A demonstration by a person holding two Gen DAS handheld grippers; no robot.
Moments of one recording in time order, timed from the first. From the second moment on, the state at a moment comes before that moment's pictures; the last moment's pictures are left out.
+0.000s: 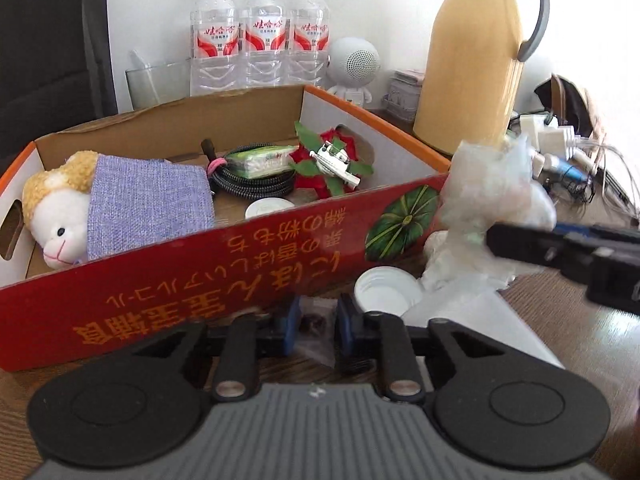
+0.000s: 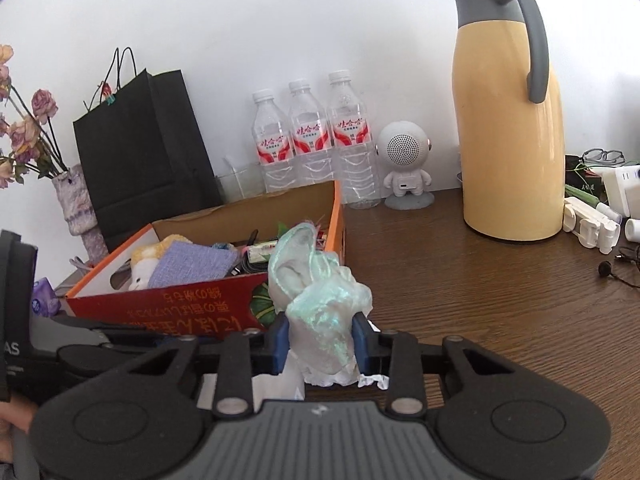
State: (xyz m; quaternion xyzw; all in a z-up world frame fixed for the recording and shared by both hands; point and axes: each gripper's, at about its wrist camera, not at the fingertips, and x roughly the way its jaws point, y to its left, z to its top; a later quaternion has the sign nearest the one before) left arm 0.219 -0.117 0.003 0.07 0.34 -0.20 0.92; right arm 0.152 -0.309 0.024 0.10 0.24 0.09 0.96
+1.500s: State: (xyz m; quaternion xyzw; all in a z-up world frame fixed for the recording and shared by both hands) left arm -0.113 -0.049 0.050 0.04 0.14 -0.03 0.99; right arm -0.079 -0.248 0.021 0.12 0.23 0.11 0.96
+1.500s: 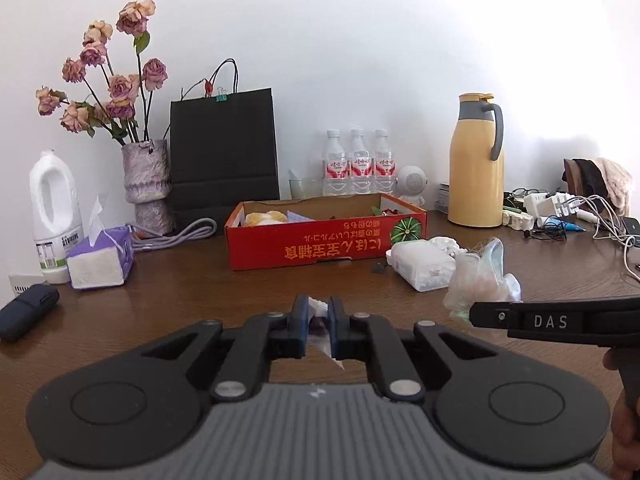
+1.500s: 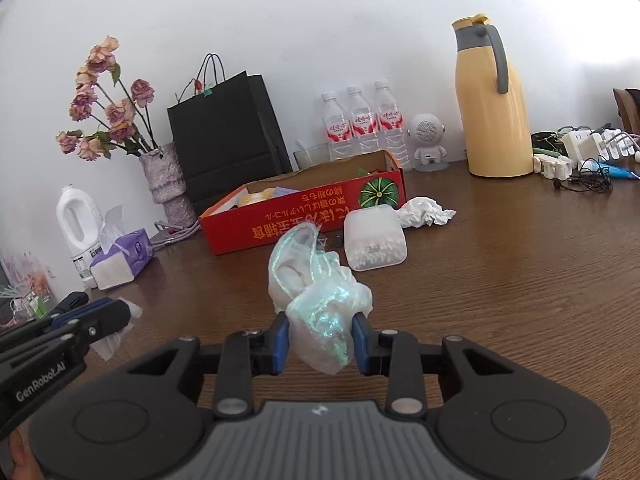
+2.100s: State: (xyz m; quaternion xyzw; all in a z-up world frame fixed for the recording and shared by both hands) left arm 0.283 -0.035 0.116 -0.08 0.28 -0.07 0.95; right arm 0.257 -0.242 0.114 0.07 0.27 0.14 0.95
